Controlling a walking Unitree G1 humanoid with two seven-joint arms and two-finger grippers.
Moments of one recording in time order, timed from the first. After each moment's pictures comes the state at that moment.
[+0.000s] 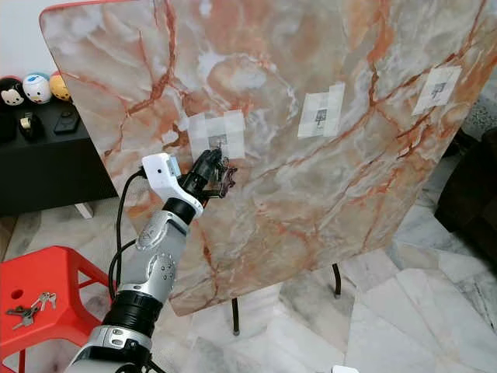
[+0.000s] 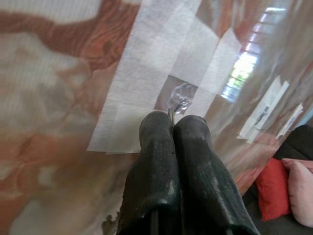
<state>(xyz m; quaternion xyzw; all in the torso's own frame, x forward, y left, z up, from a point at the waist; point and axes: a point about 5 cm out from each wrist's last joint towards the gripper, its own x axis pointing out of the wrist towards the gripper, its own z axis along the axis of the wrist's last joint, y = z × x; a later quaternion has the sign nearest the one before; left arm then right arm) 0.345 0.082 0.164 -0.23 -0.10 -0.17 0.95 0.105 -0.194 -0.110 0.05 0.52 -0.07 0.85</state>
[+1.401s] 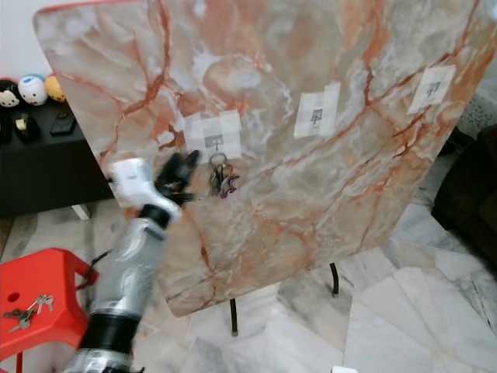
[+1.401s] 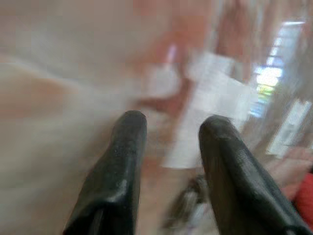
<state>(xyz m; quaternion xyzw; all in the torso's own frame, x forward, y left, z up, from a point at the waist) 0.299 0.146 0.173 -0.16 -0.16 -0.12 0.97 0.105 -0.194 -0.110 0.05 0.52 -0.06 0.85</state>
